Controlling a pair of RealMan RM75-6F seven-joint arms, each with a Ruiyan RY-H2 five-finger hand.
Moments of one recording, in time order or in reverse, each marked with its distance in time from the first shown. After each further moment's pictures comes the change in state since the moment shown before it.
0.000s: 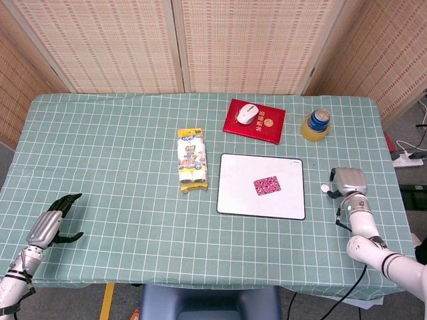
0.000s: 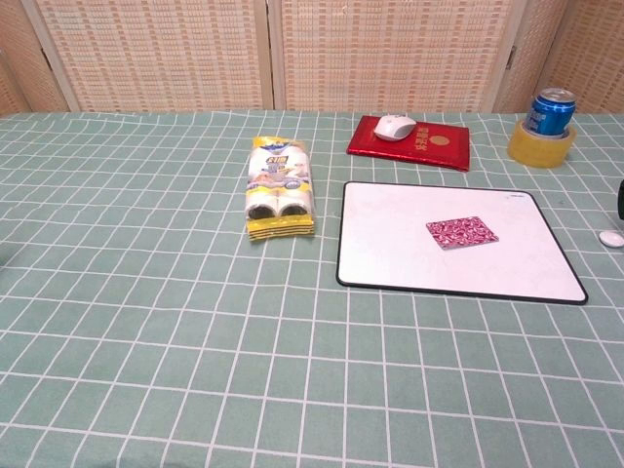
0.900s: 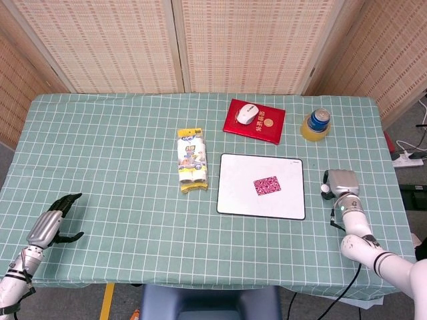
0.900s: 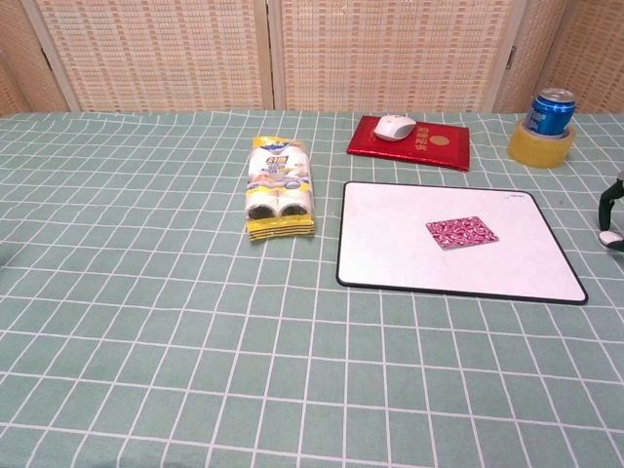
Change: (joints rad) left arm -0.003 0.001 0.000 0.001 -0.002 -0.003 -0.017; right arm 0.009 -0.061 0.009 0.063 -0.010 -0.035 -0.010
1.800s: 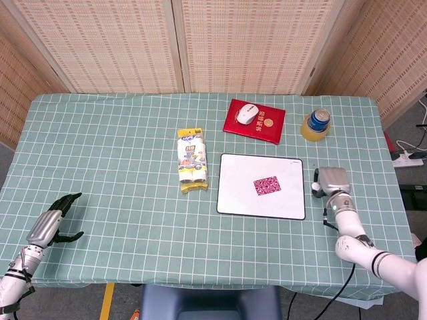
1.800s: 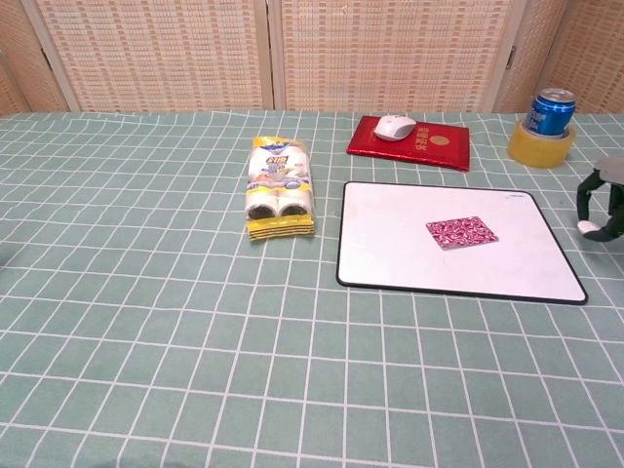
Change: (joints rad) left arm -0.004 0.003 0.002 0.000 0.001 -0.006 -0.026; right arm 0.024 0.043 0.023 -0.157 -0.013 0.070 -0.038
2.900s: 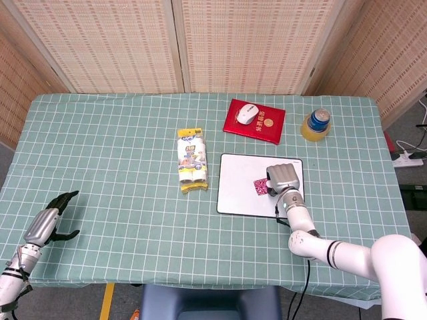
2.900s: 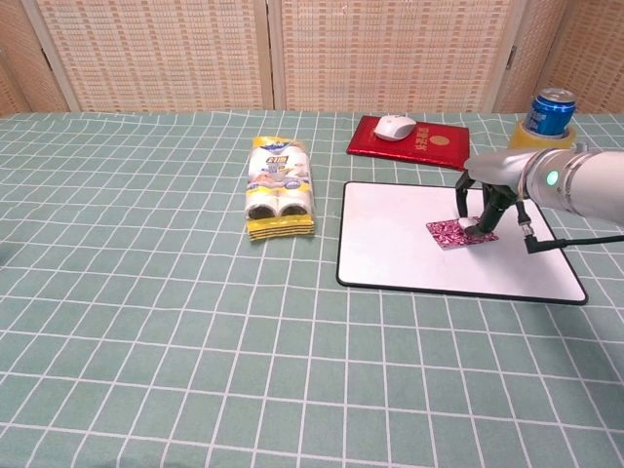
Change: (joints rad) left arm -0.001 0.005 -0.005 0.011 -0.004 0.002 -0.042; right arm 0.233 -0.137 0.022 -0.105 0.252 0.102 -0.284
